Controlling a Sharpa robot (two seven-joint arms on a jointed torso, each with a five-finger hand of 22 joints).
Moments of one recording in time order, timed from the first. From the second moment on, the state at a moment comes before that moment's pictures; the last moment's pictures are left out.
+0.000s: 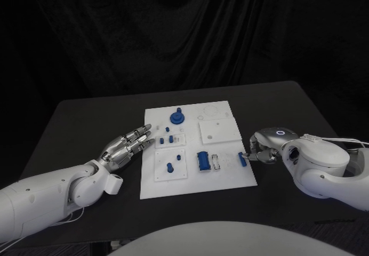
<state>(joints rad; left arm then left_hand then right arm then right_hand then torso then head) 0.96 -0.88 -0.21 1.33 -0.10 0.20 0.68 1.42 0.26 -0.07 0.10 0.47 0.28 0.04 0.03 0.04 0.04 0.02 0.19 0.03 0.01 0.09 0.00 0.00 0.10 0.08 0.13 0.04 0.21 1.18 -1.16 -0.25 1.93 -1.74 -0.15 -0.65 1.16 0.04 -0.16 0.30 0.49 0.79 0.05 0.66 0.58 1.47 -0.02 1.57 1.31 1.46 -0.09 1.52 1.31 0.05 1.47 0.02 1.39 1.31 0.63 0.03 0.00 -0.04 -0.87</state>
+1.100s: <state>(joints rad) 0.95 -0.87 -0.21 1.32 -0.10 0.20 0.68 1.42 0.26 -0.06 0.10 0.47 0.28 0.04 0.03 0.04 0.04 0.02 0.19 0.03 0.01 0.09 0.00 0.00 0.10 0.08 0.13 0.04 0.21 1.11 -1.07 -0.24 1.86 -1.74 -0.19 -0.64 1.22 0.00 -0.12 0.28 0.65 0.80 0.05 0.63 0.56 1.47 -0.02 1.57 1.31 1.46 -0.09 1.49 1.31 0.05 1.47 0.02 1.39 1.31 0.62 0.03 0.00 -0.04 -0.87</state>
